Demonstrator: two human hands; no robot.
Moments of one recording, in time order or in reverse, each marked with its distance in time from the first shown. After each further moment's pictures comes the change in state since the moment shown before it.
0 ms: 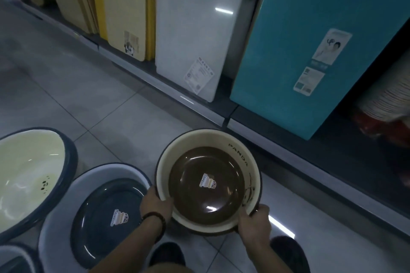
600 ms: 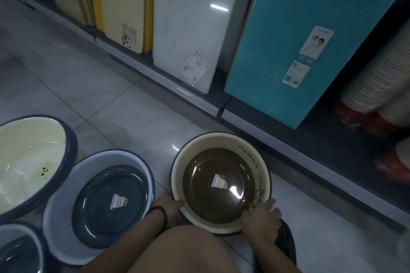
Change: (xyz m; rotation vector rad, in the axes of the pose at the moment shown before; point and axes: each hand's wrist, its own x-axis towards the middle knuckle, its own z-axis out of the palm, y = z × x) left_hand -0.024 -0.038 0.022 0.033 -0.379 -0.081; right_hand -0.017 0.033 -0.042 -0.521 0.144 -0.052
